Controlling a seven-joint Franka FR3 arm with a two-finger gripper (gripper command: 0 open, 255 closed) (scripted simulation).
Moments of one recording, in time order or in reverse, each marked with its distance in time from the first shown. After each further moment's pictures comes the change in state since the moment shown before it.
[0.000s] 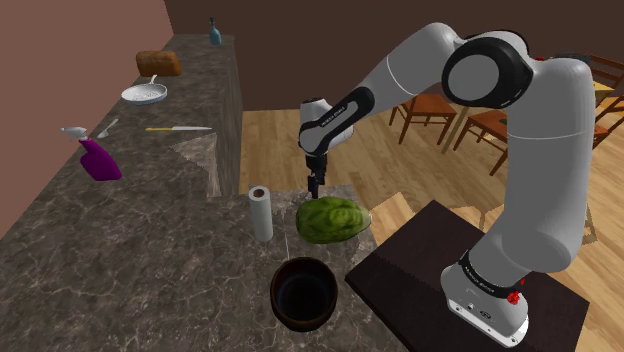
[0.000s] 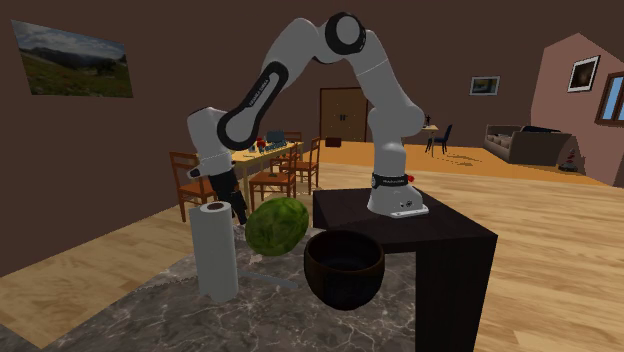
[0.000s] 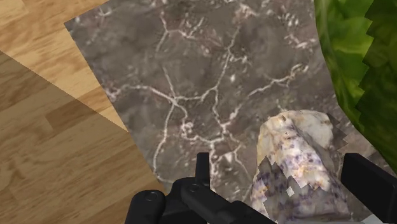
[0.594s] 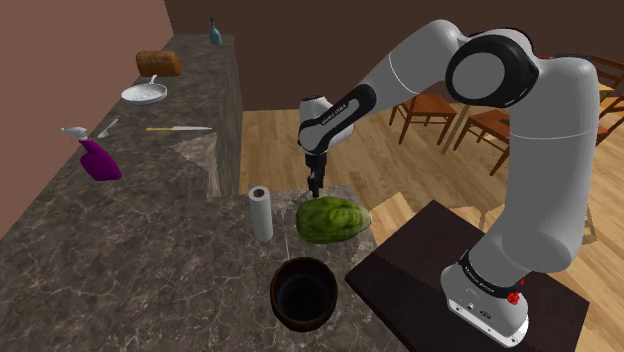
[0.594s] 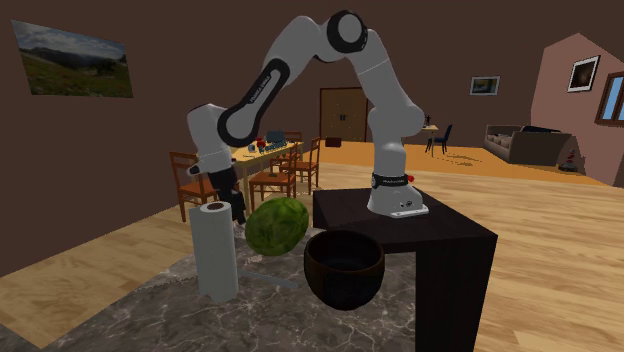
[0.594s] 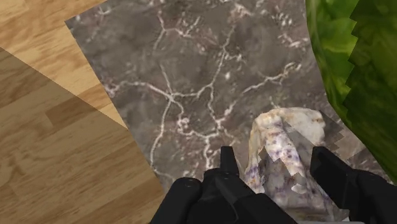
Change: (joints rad) arm 0.001 -0.019 0.005 -0.007 0.003 -0.004 -0.002
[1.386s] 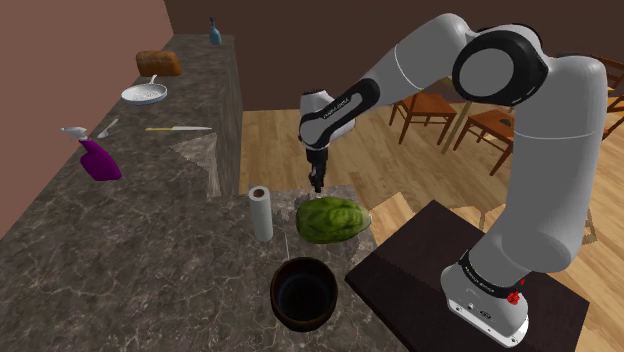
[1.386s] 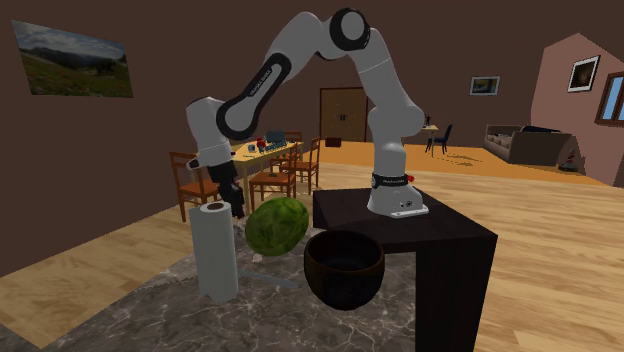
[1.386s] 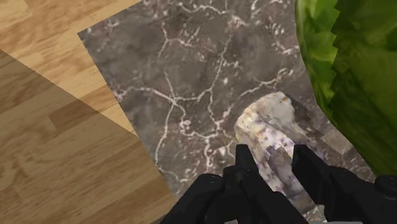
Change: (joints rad) arm -0.002 -0.034 -0.005 0.002 -0.001 -0.044 0.005
